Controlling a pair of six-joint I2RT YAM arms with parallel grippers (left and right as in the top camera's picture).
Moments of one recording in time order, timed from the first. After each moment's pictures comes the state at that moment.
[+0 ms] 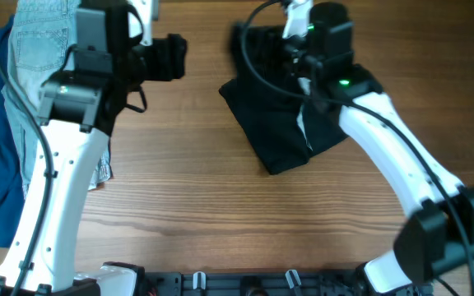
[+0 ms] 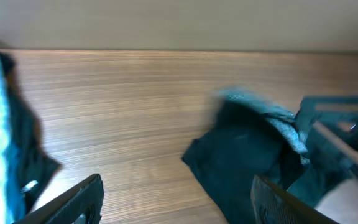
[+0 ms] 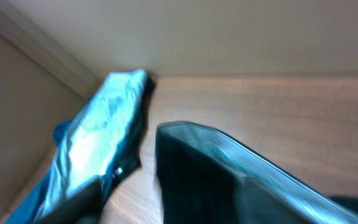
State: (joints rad) left arm -0.19 1.47 1.61 -0.81 0.12 -0.17; right arm 0.37 1.71 1.39 -0.10 -0.35 0.41
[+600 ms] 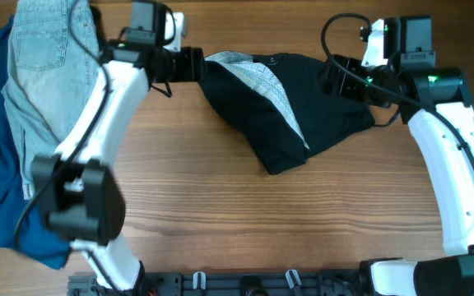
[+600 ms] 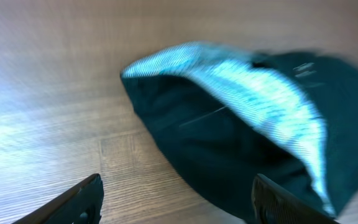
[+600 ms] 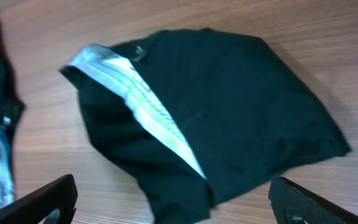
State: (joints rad) left arm -0.19 1.91 1.61 -0.74 0.24 -0.19; right arm 0.09 1.53 1.48 -0.95 -0.22 0.29
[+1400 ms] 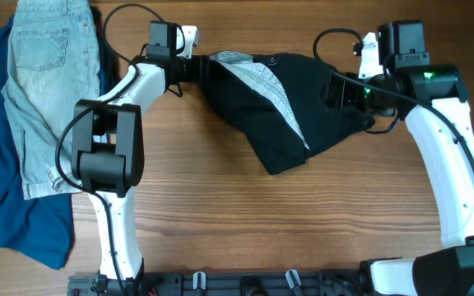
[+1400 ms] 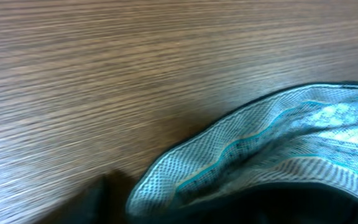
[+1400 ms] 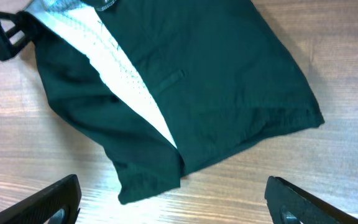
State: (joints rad) left arm -0.16 2.29 1.61 -0.26 0.33 -0.06; right arm 0.09 1.55 1.48 -1.08 -0.17 0.18
